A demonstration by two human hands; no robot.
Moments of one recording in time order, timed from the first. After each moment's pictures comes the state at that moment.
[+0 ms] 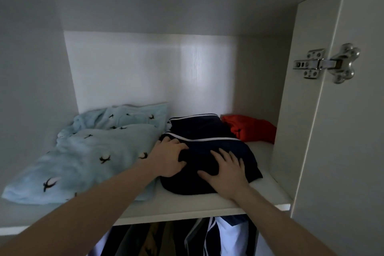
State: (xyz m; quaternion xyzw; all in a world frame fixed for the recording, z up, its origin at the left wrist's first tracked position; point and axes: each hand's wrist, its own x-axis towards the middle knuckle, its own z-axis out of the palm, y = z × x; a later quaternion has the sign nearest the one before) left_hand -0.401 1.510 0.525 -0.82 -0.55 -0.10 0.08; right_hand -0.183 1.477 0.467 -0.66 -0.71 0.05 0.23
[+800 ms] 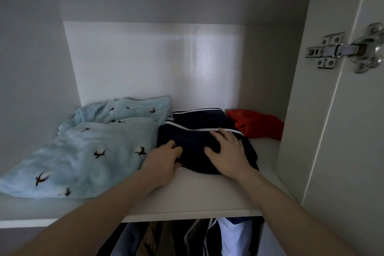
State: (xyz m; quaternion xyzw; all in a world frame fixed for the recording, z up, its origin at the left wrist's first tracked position) left_hand -0.404 1.506 0.489 -0.81 -0.55 -0.15 0.10; right_hand -0.175 1.516 0.494 -0.59 -0.73 0.06 0.32
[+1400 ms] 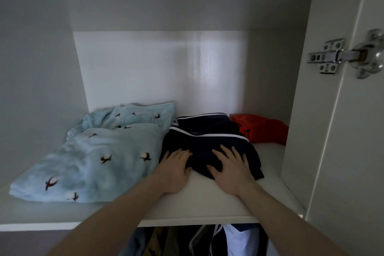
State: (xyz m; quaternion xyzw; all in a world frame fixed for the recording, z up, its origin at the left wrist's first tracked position) left_hand -0.393 1.522 0.469 -0.81 -0.56 -0.14 0.02; right_hand -0.171 1.517 0.463 -0.63 -0.75 0.04 0.21
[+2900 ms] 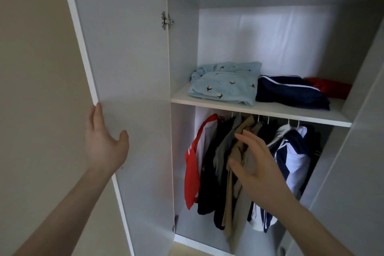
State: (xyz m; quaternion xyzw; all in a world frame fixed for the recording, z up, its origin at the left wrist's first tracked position) left_hand -0.730 0.920 0.468 -0.43 -0.70 -0.55 0.13; right_hand -0.362 0.985 0.455 -0.39 -0.80 0.19 0.42
